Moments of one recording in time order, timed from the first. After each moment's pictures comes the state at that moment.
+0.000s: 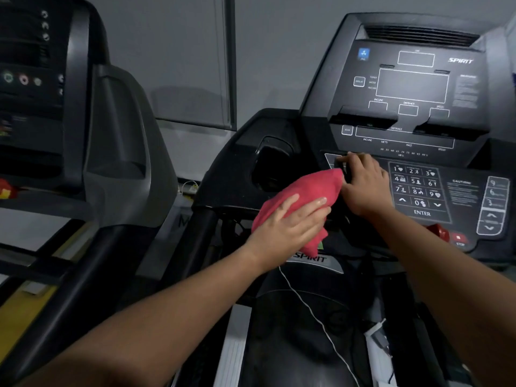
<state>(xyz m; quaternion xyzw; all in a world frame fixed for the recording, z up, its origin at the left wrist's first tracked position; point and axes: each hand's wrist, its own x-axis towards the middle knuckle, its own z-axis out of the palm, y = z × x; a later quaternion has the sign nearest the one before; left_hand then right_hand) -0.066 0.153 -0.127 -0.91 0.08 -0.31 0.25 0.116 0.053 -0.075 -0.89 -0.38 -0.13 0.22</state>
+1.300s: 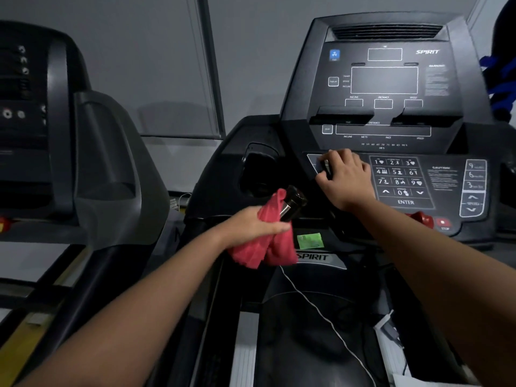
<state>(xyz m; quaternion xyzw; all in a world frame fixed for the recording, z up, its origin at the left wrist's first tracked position) -0.075 0.189 -0.088 -0.83 -0.18 0.01 -0.54 0.115 0.058 -0.073 -0.89 -0.37 -0.14 0.24</state>
